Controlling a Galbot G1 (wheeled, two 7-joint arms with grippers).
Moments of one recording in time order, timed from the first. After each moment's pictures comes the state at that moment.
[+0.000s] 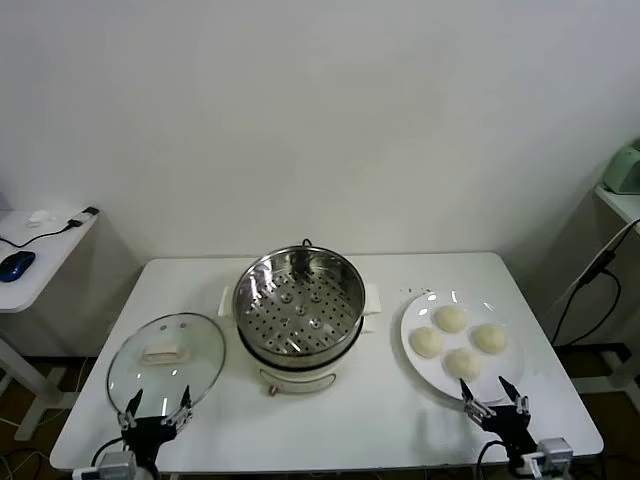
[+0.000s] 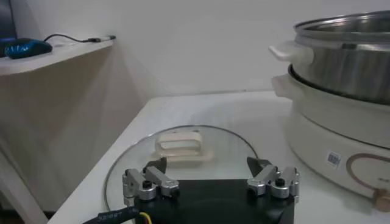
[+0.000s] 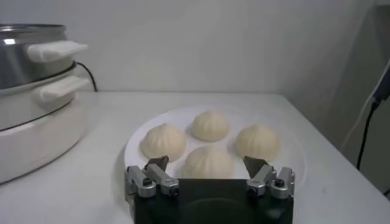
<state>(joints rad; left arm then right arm) 1.73 -1.47 -0.71 -2.04 -0.11 0.23 -0.05 -1.56 1.10 0.63 1.87 0.40 -0.13 0.00</state>
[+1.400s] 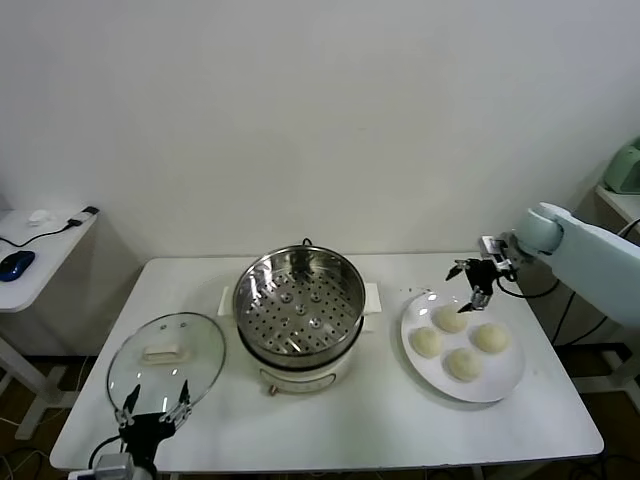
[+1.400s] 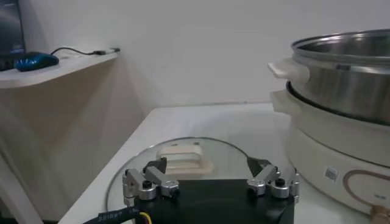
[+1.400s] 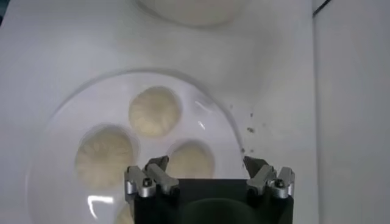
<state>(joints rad) 1.74 -1.49 -0.72 -2.06 -0.11 0.20 -0.05 0.28 0.82 -1.13 0.87 0.20 0.05 -1.12</state>
